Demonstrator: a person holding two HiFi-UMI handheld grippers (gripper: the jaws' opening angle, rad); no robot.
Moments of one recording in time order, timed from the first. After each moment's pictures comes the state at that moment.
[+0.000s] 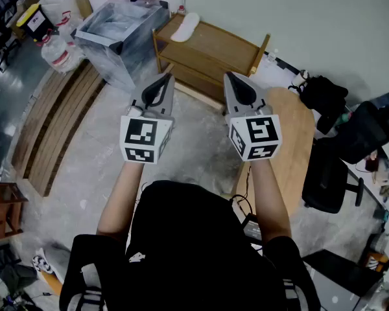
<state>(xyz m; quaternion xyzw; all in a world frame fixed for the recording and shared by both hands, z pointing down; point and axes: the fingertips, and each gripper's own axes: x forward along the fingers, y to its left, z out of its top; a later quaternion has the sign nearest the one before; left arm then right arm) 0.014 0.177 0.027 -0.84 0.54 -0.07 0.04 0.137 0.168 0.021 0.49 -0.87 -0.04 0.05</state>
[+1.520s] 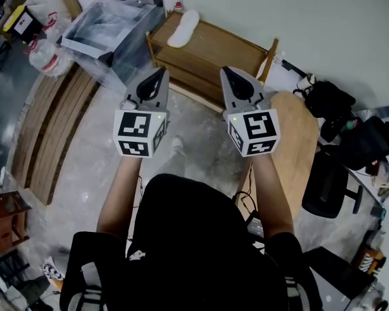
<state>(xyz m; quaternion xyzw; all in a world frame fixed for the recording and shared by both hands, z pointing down) -0.019 0.000 0.054 -0.84 0.53 -0.08 -0.01 0.106 -0.002 0.046 0.48 -0.87 -0.04 0.09</state>
